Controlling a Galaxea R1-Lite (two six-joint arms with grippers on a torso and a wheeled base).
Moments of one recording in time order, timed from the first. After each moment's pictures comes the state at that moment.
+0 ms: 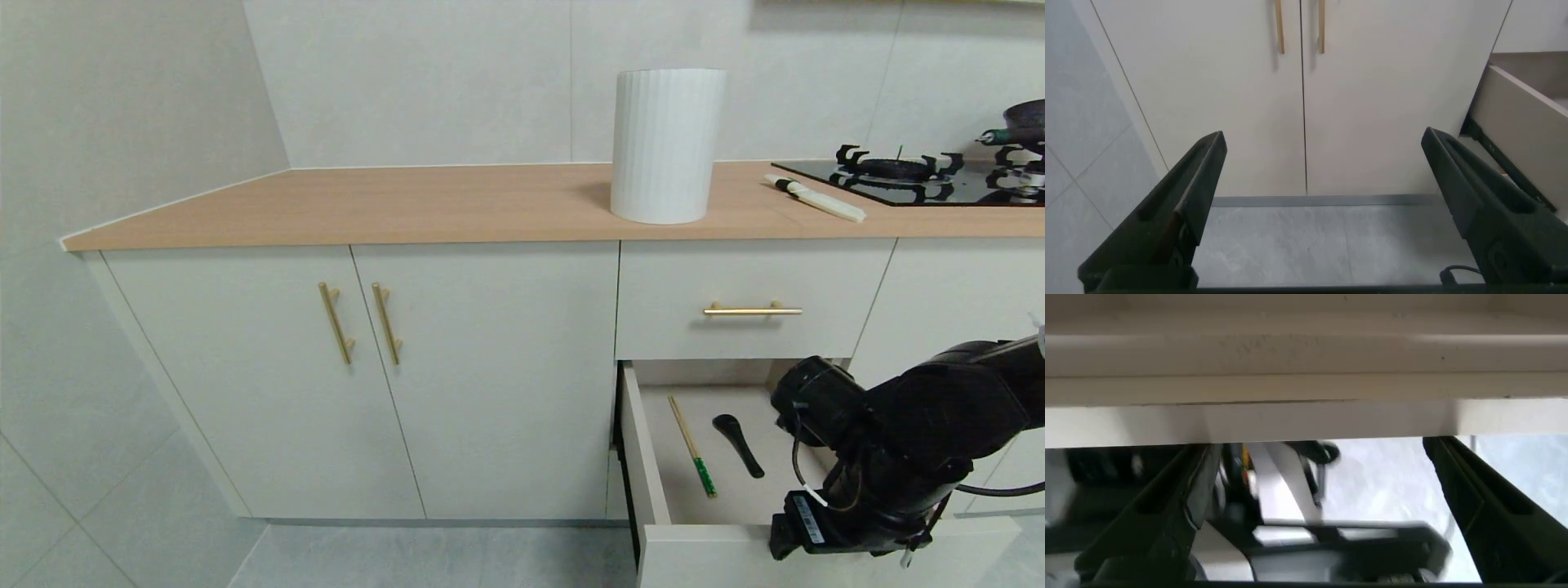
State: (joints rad) left arm 0.00 0.00 0.00 0.00 -0.02 0.01; right arm 0.42 1.86 -0.93 0.46 -0.16 0.43
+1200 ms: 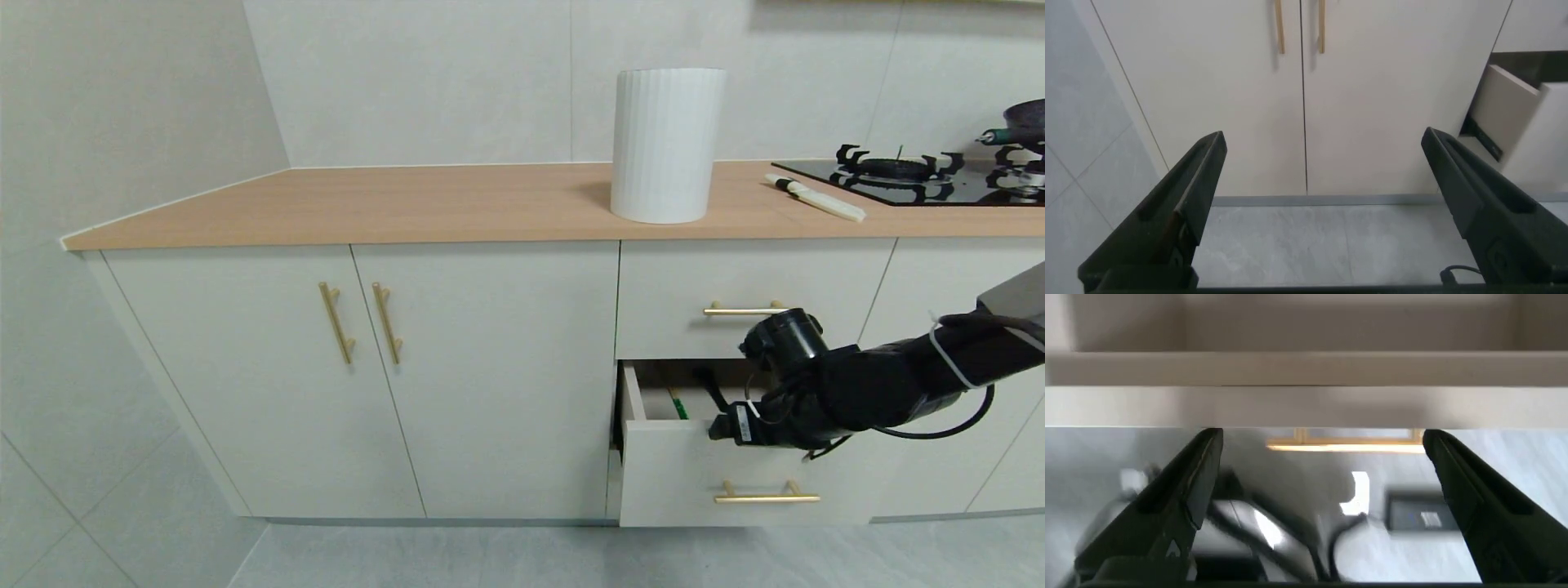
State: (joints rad) left arm 0.00 0.00 0.00 0.00 -0.02 0.01; right arm 0.31 2.07 -1.07 -0.05 -0.16 0.31
